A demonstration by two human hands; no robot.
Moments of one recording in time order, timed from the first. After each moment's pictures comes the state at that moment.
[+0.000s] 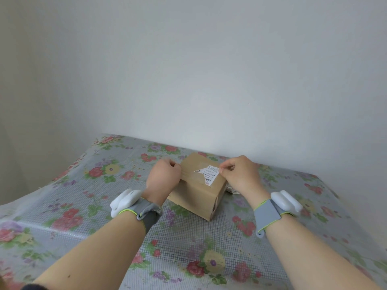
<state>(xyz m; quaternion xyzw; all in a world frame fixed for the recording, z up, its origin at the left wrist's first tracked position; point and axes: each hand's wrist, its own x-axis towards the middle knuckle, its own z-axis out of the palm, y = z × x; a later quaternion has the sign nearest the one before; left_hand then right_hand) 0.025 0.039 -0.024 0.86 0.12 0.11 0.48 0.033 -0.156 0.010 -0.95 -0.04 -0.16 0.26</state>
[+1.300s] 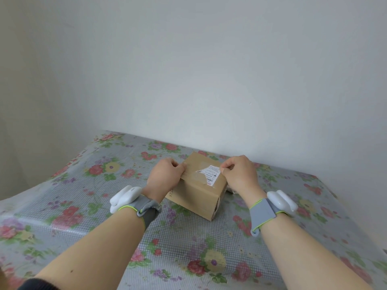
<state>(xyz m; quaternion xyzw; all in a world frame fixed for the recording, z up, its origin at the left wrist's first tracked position) 0.026 0.043 -0.026 0.86 0.10 0.07 0.49 0.035 -0.148 0.005 -0.94 -0.02 -0.18 0.28</state>
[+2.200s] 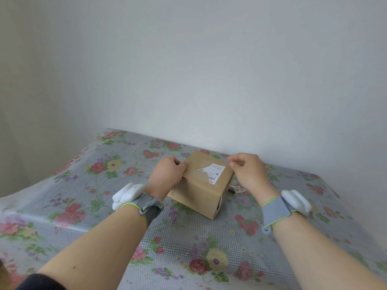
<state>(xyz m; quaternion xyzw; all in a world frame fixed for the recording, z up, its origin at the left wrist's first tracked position) 0.026 0.043 -0.024 0.87 0.09 0.07 0.49 0.031 -0.158 0.015 -0.92 -0.03 -0.16 0.35</state>
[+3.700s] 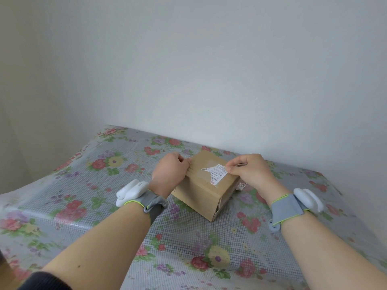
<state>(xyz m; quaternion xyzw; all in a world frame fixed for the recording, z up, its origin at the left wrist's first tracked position) 0.026 0.040 -0.026 0.89 0.07 0.09 0.45 0.019 -0.159 0.023 -0.90 0.00 -0.06 0.42</state>
